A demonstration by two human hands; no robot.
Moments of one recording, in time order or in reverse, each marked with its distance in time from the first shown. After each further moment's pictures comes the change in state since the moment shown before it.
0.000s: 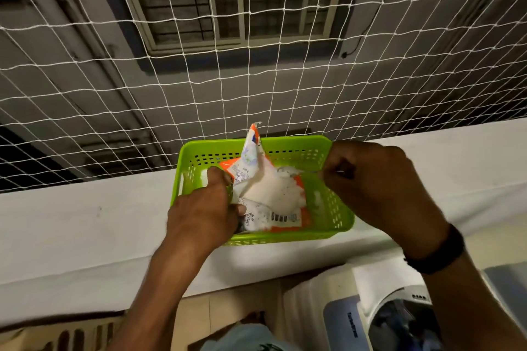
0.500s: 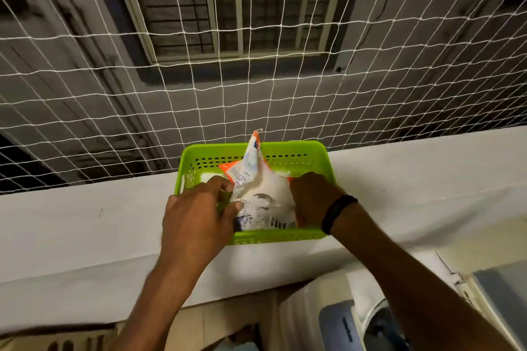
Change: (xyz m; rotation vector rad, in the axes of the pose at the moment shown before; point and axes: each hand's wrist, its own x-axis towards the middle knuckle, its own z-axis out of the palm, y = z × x) left_hand -0.015 -0.020 0.015 -0.164 0.391 0.214; right_hand 0.023 -0.004 0.081 -0.378 -0.559 -0.152
